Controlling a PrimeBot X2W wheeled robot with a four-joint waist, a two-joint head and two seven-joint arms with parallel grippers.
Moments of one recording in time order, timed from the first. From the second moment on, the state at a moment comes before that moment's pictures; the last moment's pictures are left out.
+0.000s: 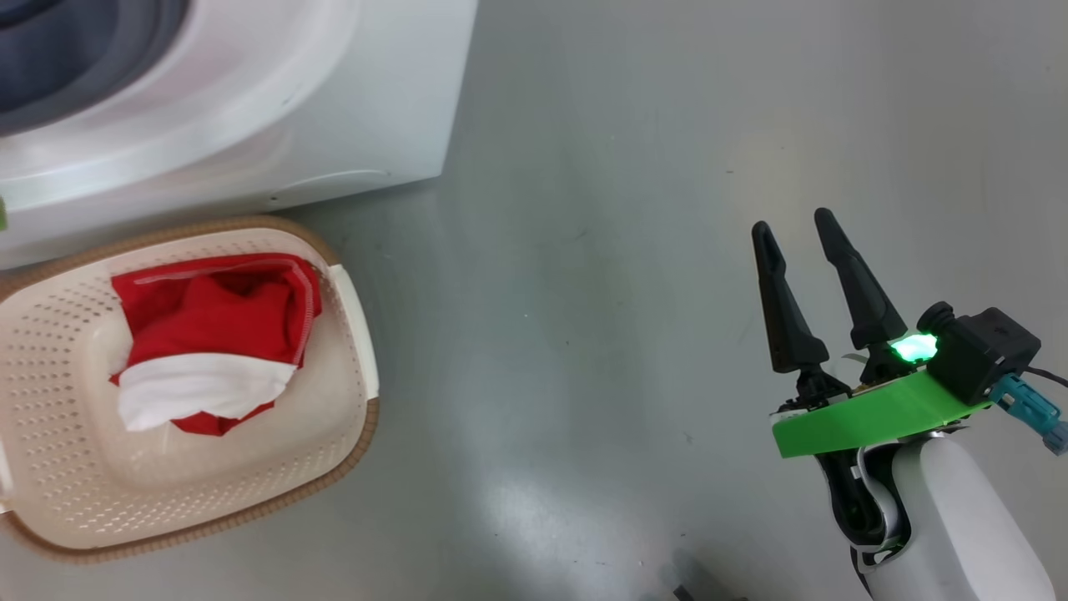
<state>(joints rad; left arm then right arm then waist) -1.15 0.34 0.13 1.15 -0.08 -0.04 -0.19 -0.31 -0.05 0.12 0.16 0.46 0.12 -0.26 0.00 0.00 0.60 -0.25</state>
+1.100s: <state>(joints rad) -1.03 0.30 0.11 0.99 -0.13 -0.06 -0.25 -0.31 -0.05 0.13 0.17 0.46 0.12 -0.26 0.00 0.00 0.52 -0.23</state>
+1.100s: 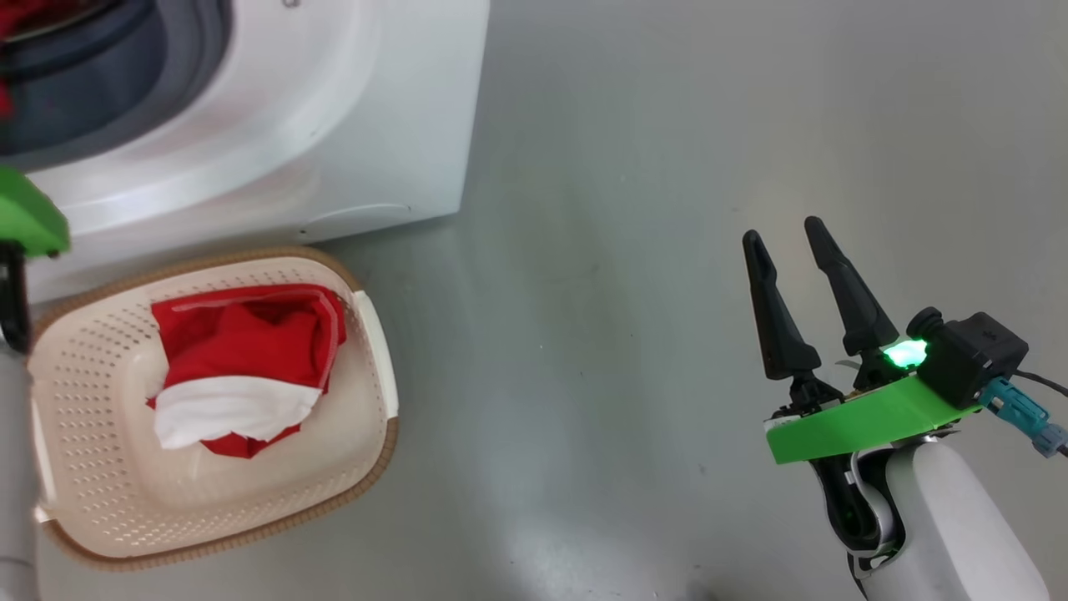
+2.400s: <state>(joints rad) -0.55 0.08 0.25 0.04 -0.15 -0.12 -0.26 -0.20 -0.05 0.10 0.19 0.41 0.12 -0.26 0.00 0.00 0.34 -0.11</state>
